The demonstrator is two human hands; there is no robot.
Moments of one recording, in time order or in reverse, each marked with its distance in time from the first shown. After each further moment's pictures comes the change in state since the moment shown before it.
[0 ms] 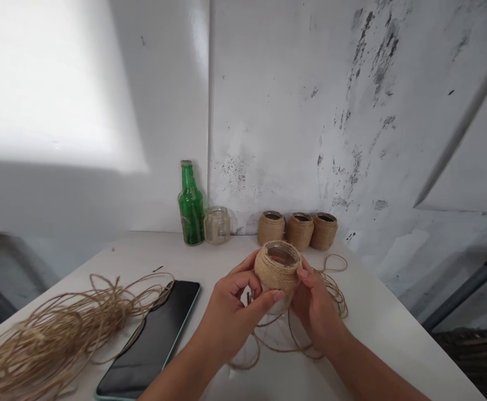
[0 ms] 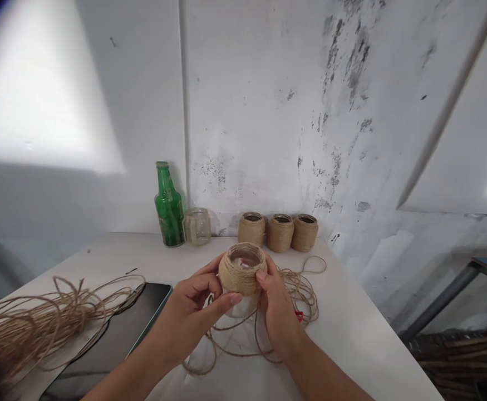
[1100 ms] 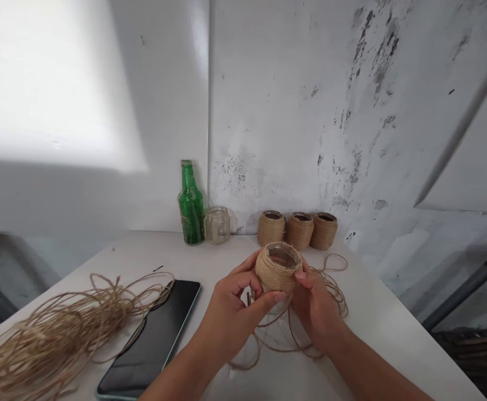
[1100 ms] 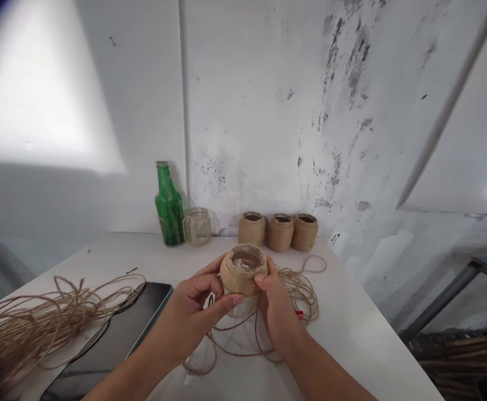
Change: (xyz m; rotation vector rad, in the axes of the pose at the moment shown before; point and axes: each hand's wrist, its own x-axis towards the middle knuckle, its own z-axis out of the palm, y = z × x) left_hand 0.000 0.000 0.000 0.036 0.006 -0.011; right_hand 0.001 -0.001 0.003 0.020 0.075 0.048
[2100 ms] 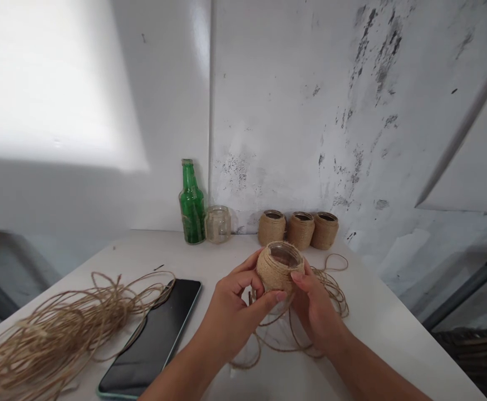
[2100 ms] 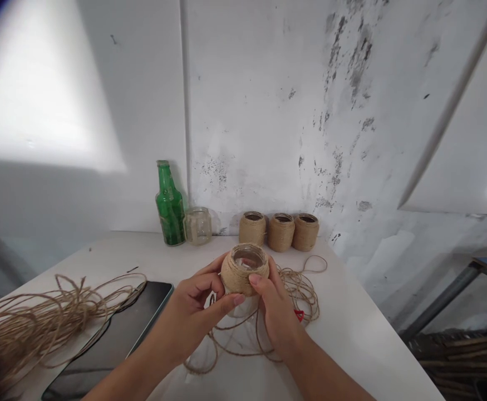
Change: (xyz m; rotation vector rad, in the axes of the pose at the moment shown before) left_hand 0.000 0.000 0.000 -0.001 -0.002 0.005; right_hand -0.005 0.008 -0.012 -0.109 -0.010 0.009
